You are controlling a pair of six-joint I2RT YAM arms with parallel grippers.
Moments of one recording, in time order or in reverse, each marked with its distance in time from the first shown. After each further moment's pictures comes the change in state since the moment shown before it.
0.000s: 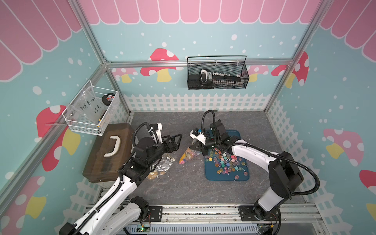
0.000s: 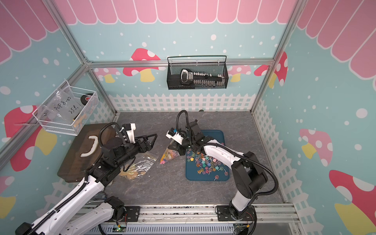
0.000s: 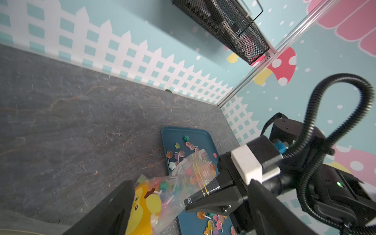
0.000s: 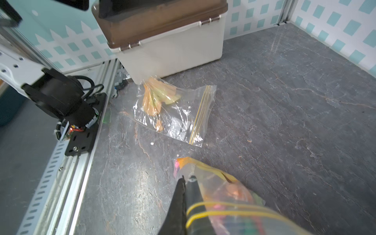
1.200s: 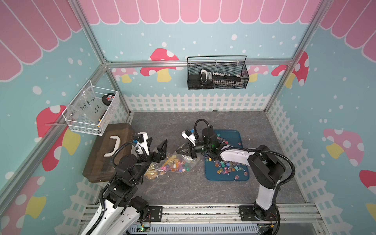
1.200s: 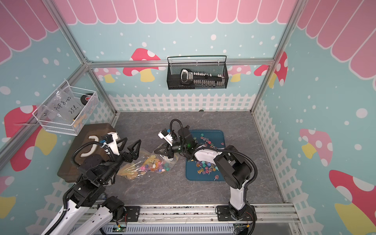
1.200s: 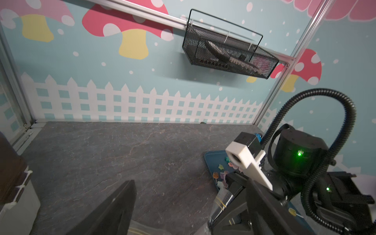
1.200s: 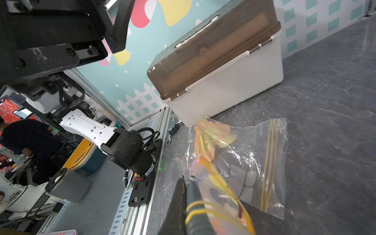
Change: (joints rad) left arm 0.000 -0.260 -0.024 -0.211 -0.229 0.314; right arm 0.089 0.205 -0.081 0.667 -0.203 0.602
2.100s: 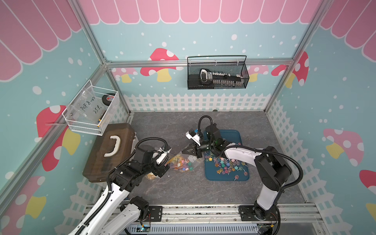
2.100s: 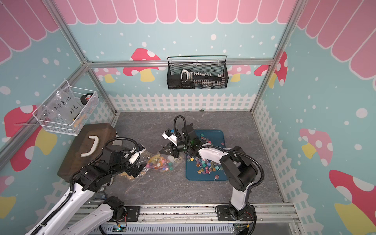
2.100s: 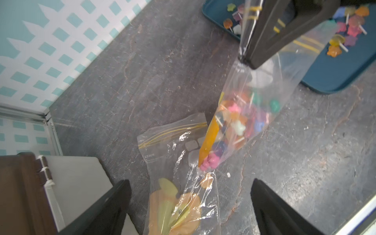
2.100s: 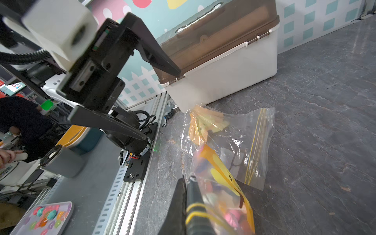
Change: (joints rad) left arm 0.001 0.229 0.138 -0.589 0.111 0.659; right arm -0.045 -0.099 0.000 -0.289 -0.052 -0.268
